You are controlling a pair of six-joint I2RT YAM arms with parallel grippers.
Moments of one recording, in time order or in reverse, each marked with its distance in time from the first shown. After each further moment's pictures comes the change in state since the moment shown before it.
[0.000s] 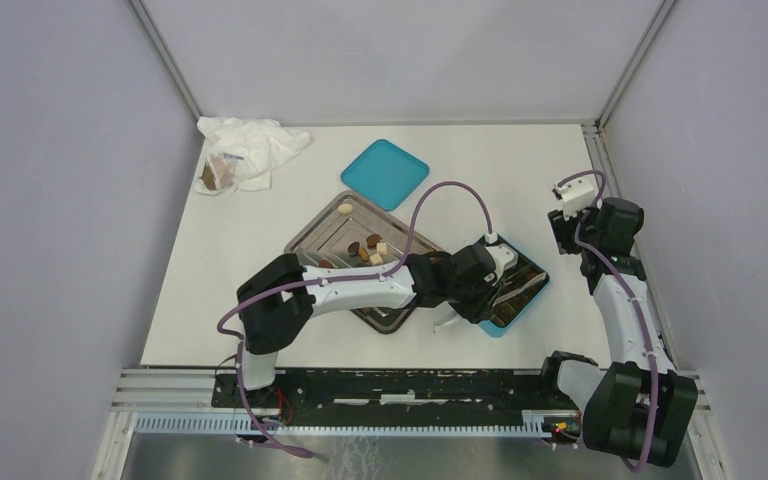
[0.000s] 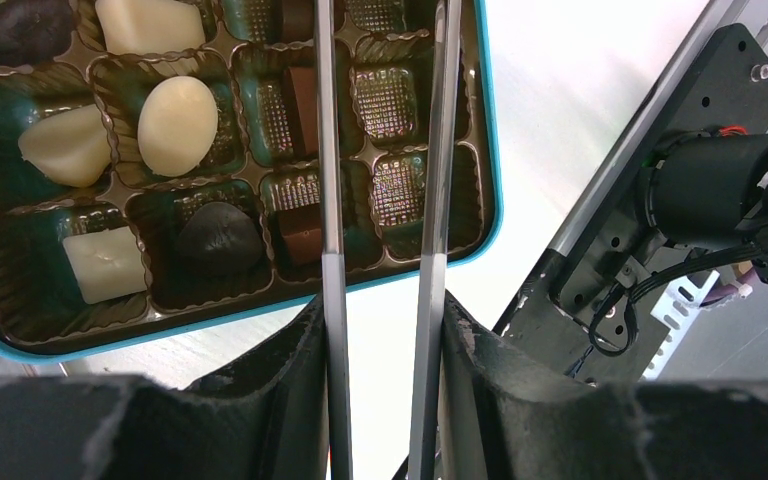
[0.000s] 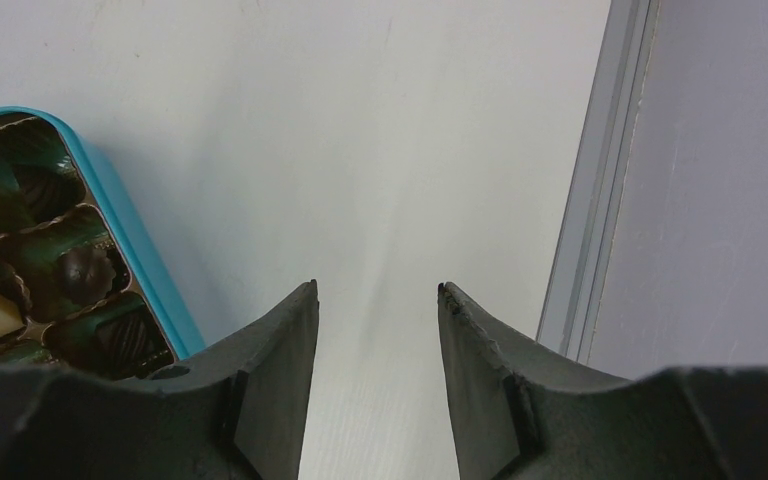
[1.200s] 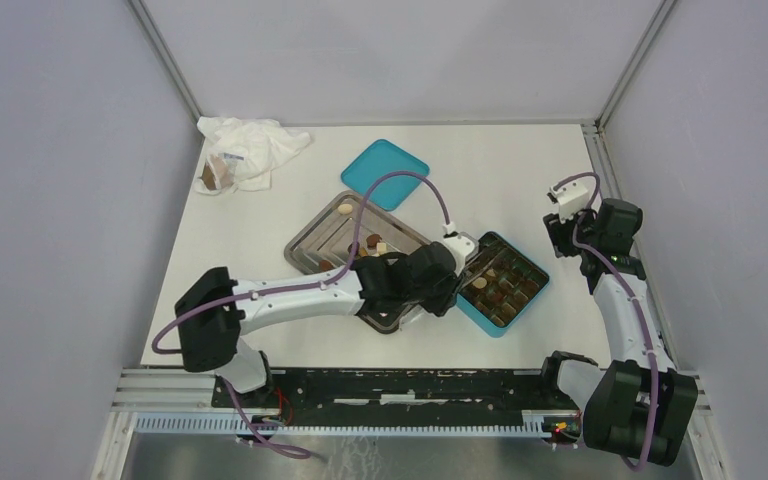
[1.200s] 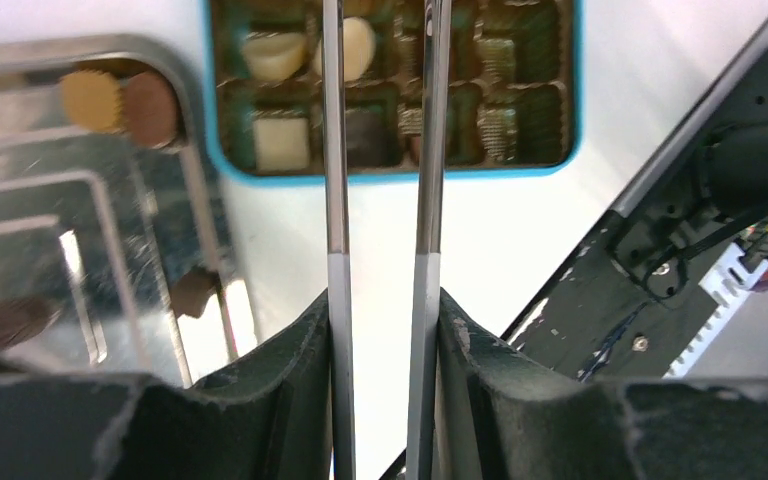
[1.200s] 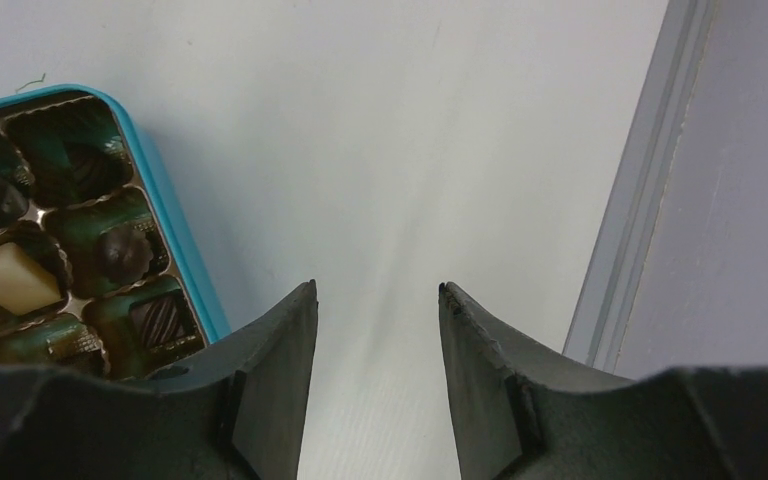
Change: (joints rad) left arm 0.014 -0.286 -0.205 -0.027 -0.173 0.000; right arm 0.000 0.006 0.000 -0.026 -0.064 -0.030
